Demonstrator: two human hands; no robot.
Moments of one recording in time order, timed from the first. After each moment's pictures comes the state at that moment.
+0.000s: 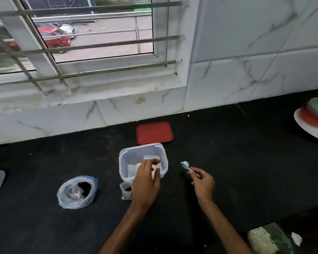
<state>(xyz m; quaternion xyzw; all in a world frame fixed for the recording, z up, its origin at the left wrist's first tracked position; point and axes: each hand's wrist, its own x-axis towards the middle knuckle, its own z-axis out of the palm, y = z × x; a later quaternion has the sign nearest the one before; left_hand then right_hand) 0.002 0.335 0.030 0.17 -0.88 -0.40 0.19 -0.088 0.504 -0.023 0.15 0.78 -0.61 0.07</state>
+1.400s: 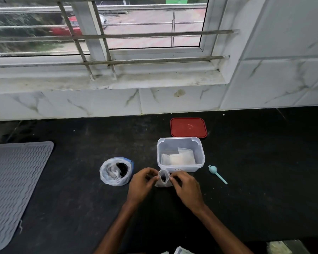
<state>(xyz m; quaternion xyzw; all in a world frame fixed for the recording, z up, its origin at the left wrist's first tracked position) 0.089 0.215 -0.024 0.23 -0.84 -0.48 0.10 -0.002 0.386 -0.027 -0.31 0.88 -0.36 0.06</state>
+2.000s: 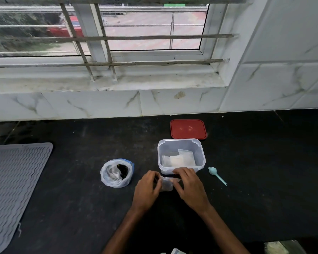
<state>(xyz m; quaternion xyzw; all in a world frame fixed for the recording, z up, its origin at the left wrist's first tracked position) 0.093 0.232 -0.028 0.21 -0.89 -0.38 0.10 -0.009 0.392 -0.020 -0.37 0.88 -0.31 0.03</state>
